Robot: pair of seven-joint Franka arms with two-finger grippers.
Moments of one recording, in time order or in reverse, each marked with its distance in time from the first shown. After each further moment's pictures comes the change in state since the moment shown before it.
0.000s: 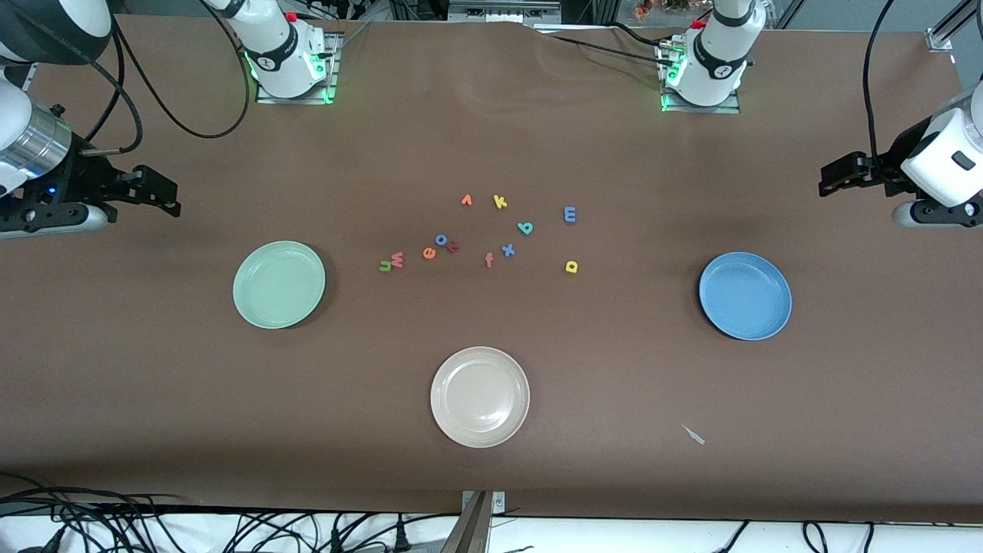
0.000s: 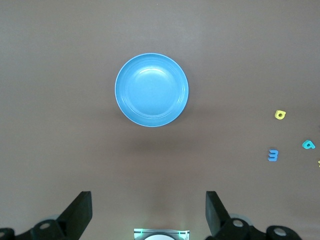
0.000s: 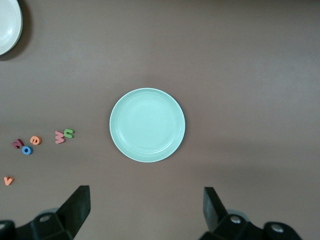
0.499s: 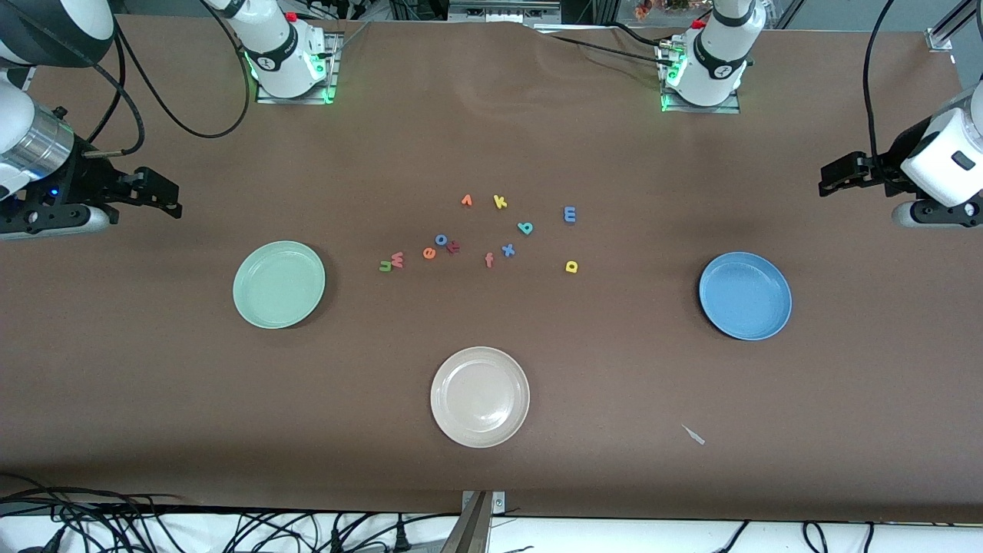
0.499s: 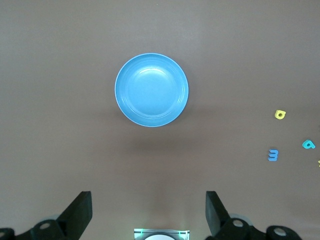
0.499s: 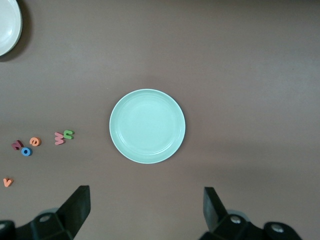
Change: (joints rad) left arm 0.000 0.000 0.000 0.000 0.000 0.000 0.001; right arm 0.000 0.000 0.000 -0.008 0.001 0.013 0.002
